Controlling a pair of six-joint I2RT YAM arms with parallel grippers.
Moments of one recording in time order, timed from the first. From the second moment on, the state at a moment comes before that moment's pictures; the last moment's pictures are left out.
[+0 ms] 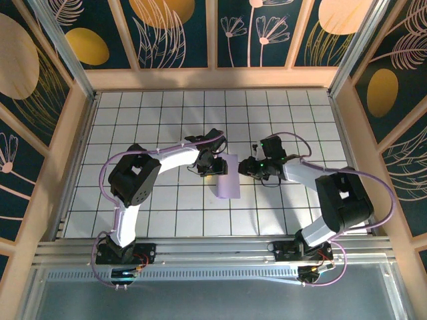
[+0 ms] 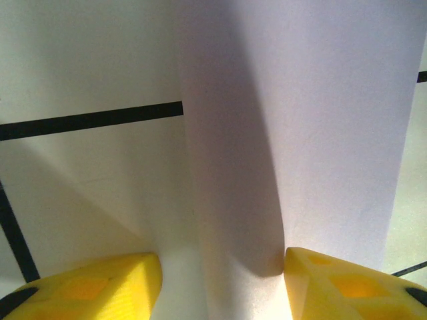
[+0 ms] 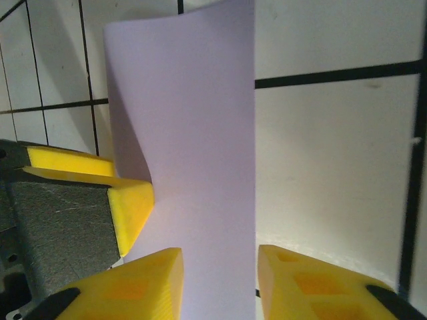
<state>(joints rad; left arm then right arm) -0.74 2.06 1.39 -0.60 0.20 -0.74 0.41 1.55 0.73 -0.17 -0.48 0.61</state>
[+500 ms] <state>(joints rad) -0.74 2.07 1.40 -0.61 0.20 -0.74 0.45 1.62 0.73 -0.12 -0.50 0.63</state>
